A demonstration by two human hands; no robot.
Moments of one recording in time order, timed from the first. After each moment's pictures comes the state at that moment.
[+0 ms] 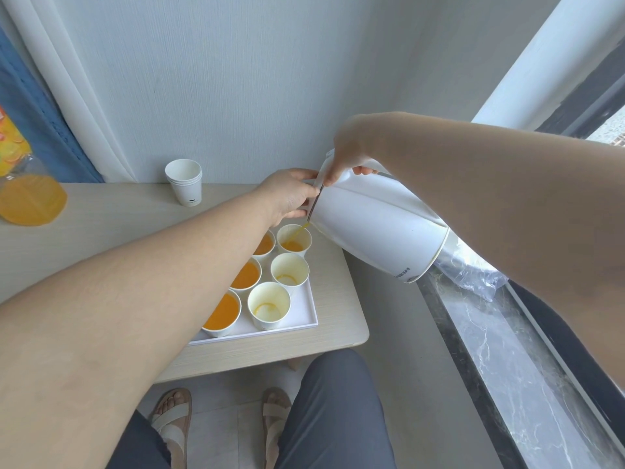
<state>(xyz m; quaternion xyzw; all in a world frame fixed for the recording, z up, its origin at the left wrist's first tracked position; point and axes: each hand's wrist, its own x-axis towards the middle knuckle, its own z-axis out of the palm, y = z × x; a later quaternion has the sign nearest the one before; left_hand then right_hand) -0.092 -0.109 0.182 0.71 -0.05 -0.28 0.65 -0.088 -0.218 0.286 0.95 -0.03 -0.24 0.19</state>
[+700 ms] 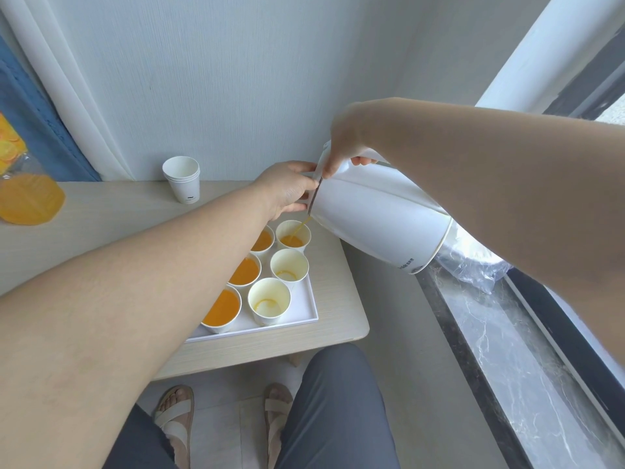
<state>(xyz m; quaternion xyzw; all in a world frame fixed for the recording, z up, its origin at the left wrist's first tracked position) -0.092 -0.108 0.185 0.70 -0.06 -0.27 0.66 -0.092 -0.213 0.294 0.95 -0.03 -0.24 0.18</state>
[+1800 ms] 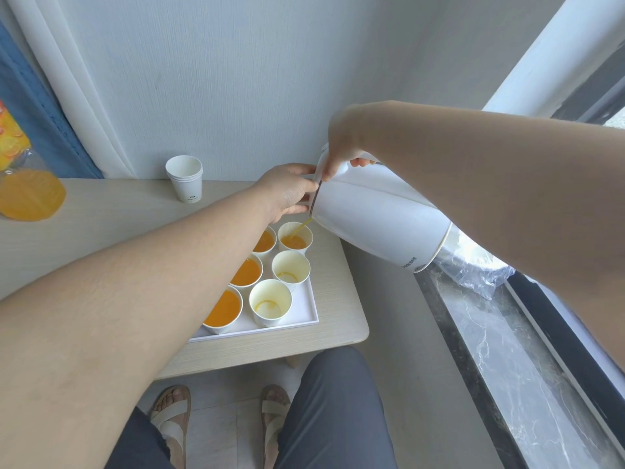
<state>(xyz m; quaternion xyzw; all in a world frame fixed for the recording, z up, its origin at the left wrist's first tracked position) -0.091 -0.102 0.183 0.68 -0.05 -0.27 0.68 -0.089 -0.197 0.296 0.94 -0.04 -0.25 0.23</state>
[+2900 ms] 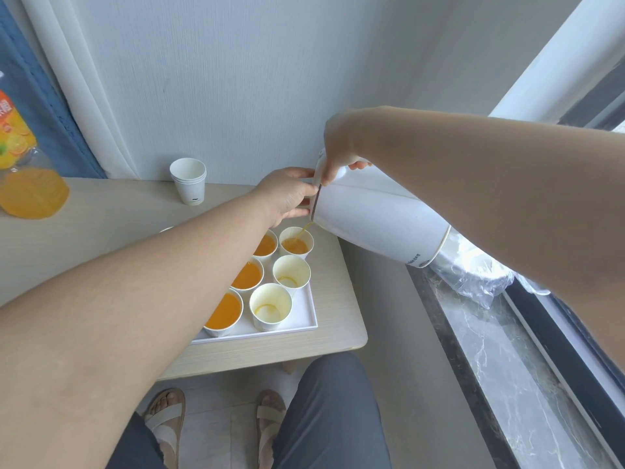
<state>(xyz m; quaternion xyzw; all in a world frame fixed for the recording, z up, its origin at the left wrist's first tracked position) -0.093 -0.094 0.186 0.66 -0.04 -0.26 0.70 -0.090 -0.183 0.301 0.94 -0.02 -0.22 0.26</state>
